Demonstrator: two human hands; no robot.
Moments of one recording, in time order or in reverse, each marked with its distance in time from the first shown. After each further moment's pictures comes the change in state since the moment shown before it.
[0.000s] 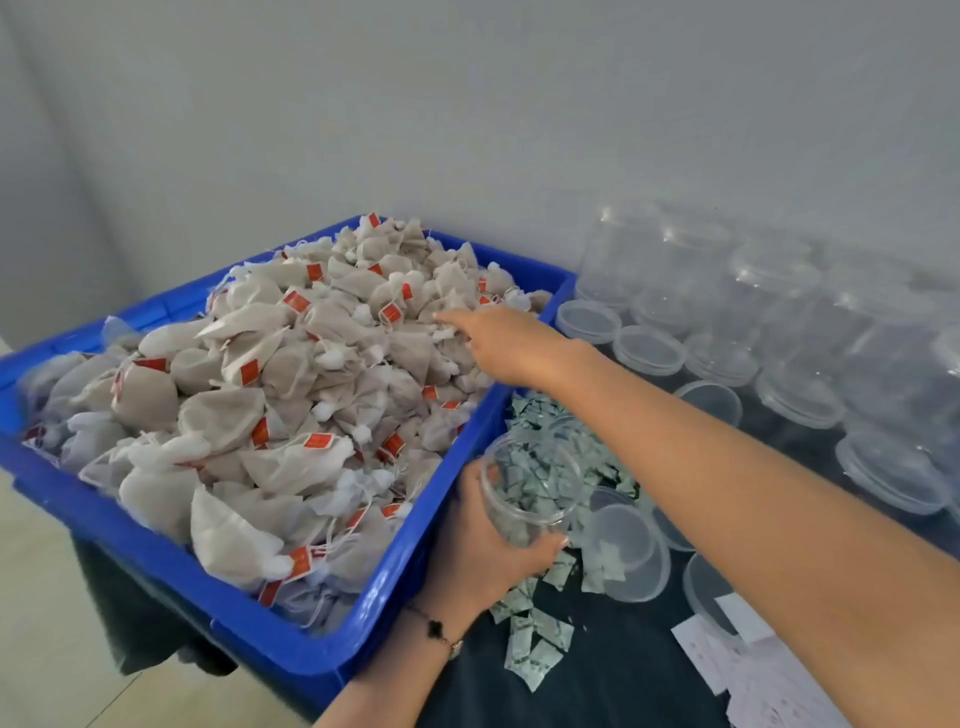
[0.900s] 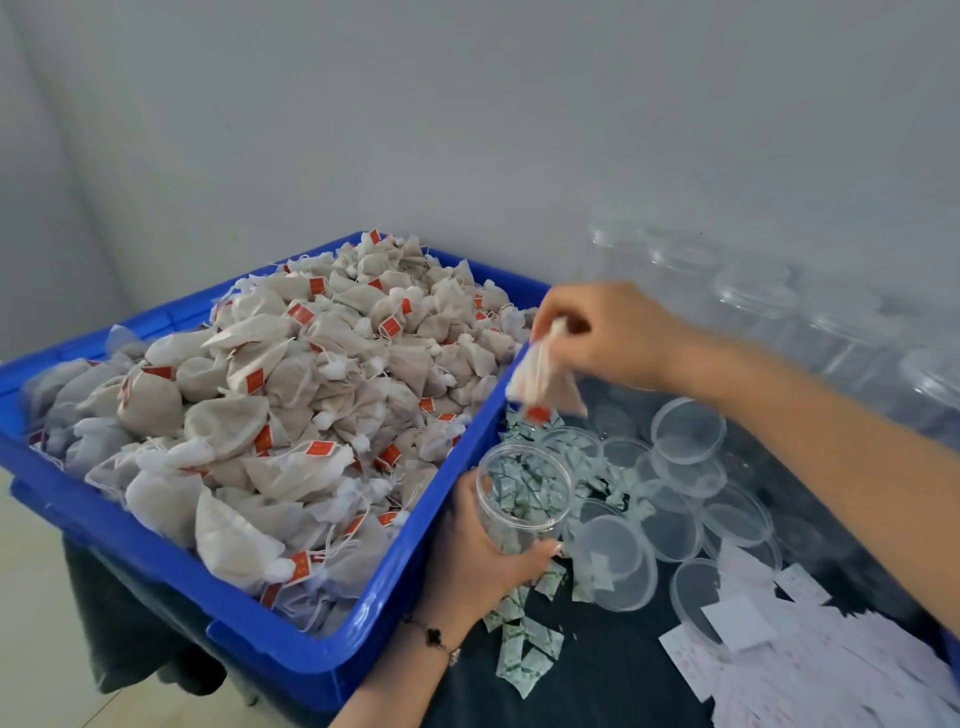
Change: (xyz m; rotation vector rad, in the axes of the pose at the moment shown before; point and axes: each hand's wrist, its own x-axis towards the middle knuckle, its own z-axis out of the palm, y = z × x) left_hand -0.001 -0.005 0.005 0.034 0.049 -0.010; right_hand -0.095 0.009 -0.075 0.201 0.216 -0.032
